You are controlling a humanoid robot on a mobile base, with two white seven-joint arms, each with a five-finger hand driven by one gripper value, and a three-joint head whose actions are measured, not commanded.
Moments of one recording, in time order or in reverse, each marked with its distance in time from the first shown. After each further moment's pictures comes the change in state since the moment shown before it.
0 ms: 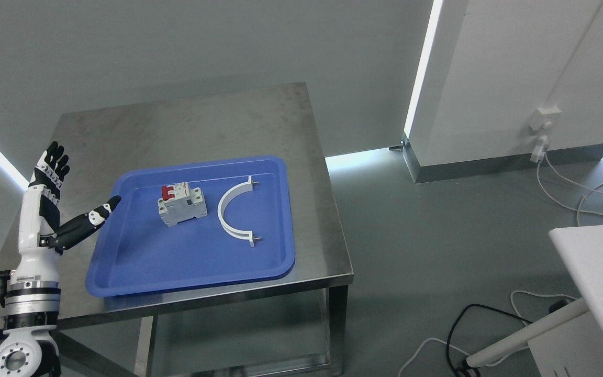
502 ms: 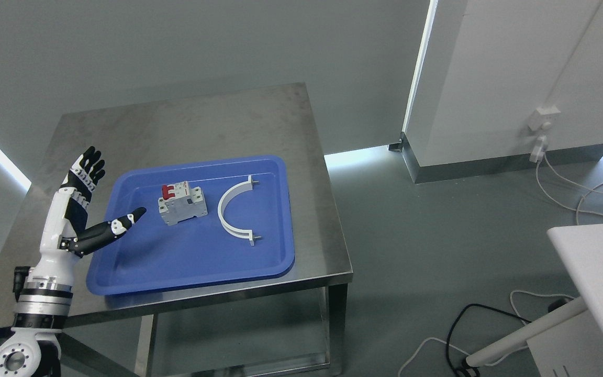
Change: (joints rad) left arm 0.014 0.068 -0.108 -0.010 0.072 0.016 -0.074; right arm 0.000 0.000 0.000 0.000 0.000 0.000 0.000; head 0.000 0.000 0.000
